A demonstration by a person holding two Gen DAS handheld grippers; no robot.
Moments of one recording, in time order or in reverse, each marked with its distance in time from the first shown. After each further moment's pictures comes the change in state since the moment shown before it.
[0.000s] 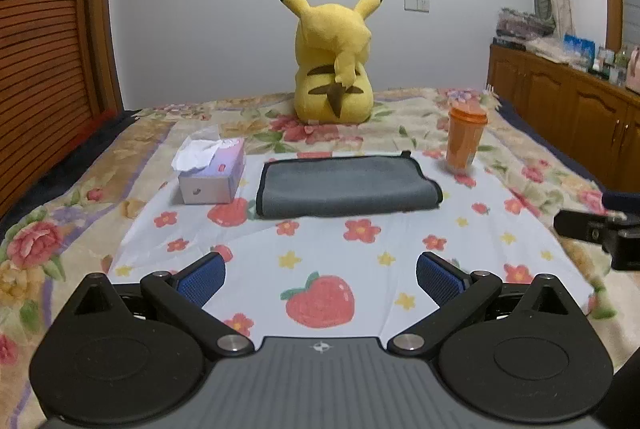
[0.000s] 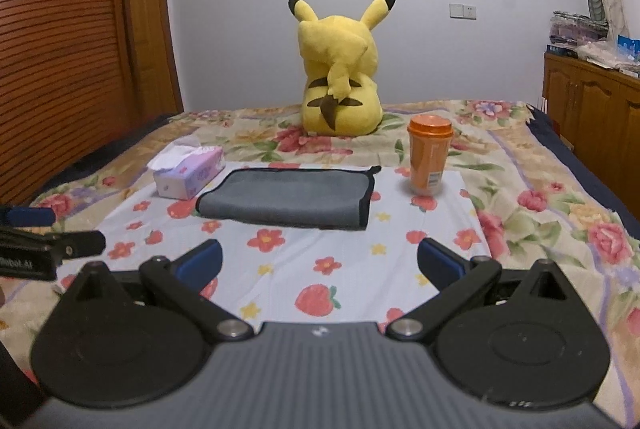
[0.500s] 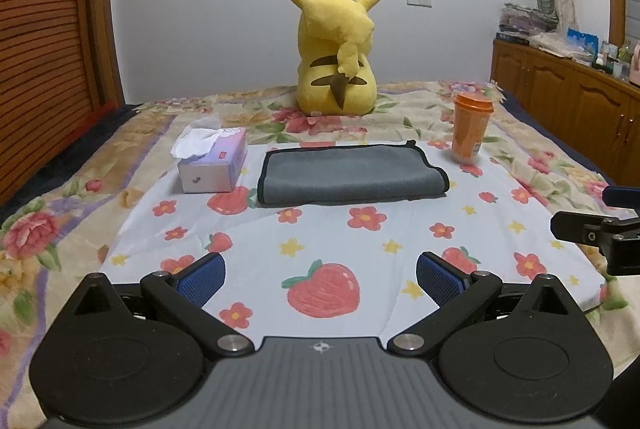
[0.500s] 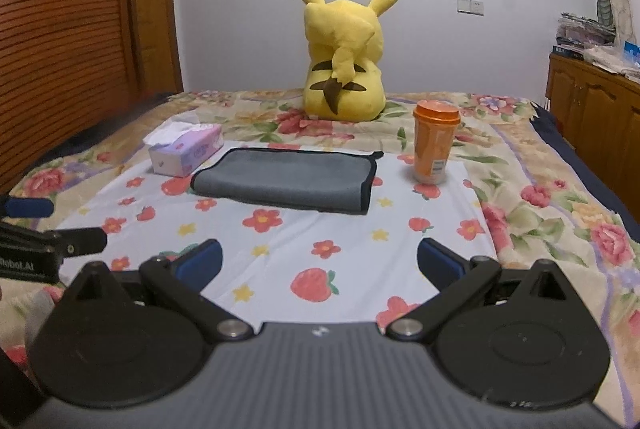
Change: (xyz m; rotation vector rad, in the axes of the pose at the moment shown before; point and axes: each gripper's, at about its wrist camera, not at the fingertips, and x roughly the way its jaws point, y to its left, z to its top) left arm 0.011 0.000 -0.015 -0.005 -0.002 0.011; right arm 0.014 0.007 -0.012 -0.049 0.035 -0.012
